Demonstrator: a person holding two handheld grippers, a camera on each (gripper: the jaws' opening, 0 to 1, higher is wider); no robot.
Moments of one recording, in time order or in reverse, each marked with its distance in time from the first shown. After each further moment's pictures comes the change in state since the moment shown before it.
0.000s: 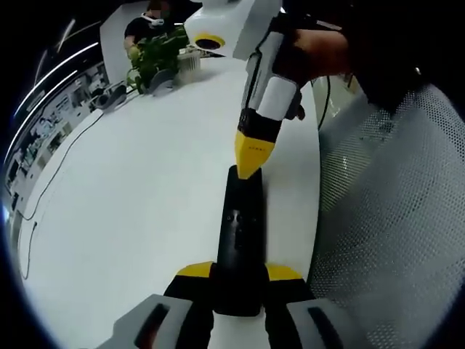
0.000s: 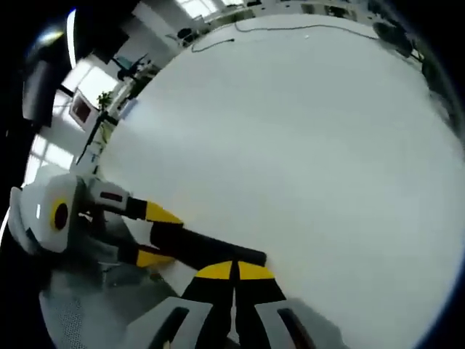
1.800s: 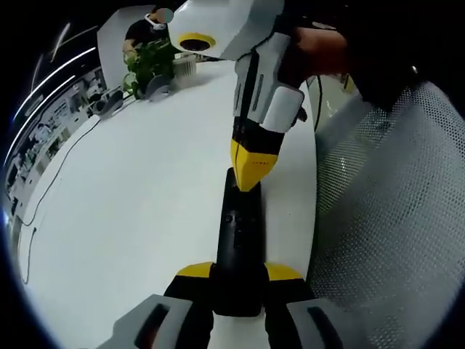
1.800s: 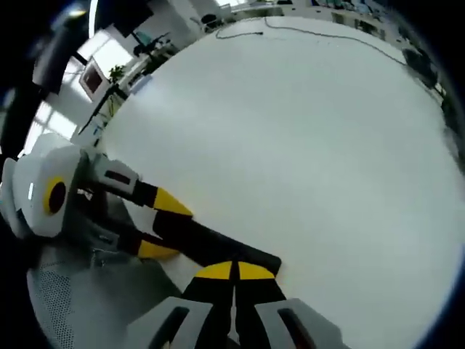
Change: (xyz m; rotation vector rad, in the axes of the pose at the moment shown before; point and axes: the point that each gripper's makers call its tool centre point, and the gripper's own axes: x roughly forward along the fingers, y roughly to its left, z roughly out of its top) left arm 0.004 -0.004 0.004 0.019 -0.030 -0.008; right arm 0.003 0.007 -0.004 -0.075 0.070 -0.004
